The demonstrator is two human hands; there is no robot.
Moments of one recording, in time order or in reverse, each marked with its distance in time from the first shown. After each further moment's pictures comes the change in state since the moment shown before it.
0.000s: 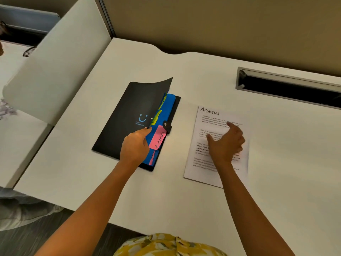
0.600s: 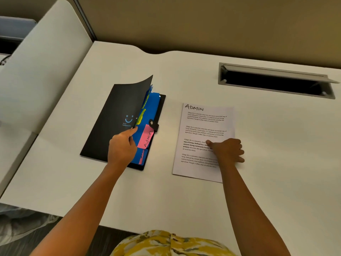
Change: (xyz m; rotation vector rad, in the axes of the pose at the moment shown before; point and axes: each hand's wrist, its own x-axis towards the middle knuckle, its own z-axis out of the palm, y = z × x) left_hand 0.000 -0.006 0.014 -0.072 0.107 0.020; right_hand 0.023 0.039 -0.036 -0.280 -0.155 0.535
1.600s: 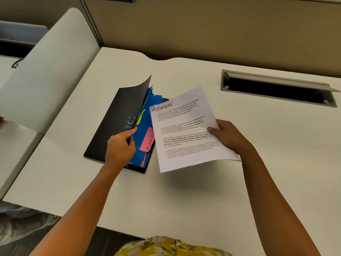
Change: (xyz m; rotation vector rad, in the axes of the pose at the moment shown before) left_hand 0.000 -0.005 -0.014 -0.133 0.048 0.056; right_hand -0.006 -0.035 -0.069 0.305 -0.643 -0.742
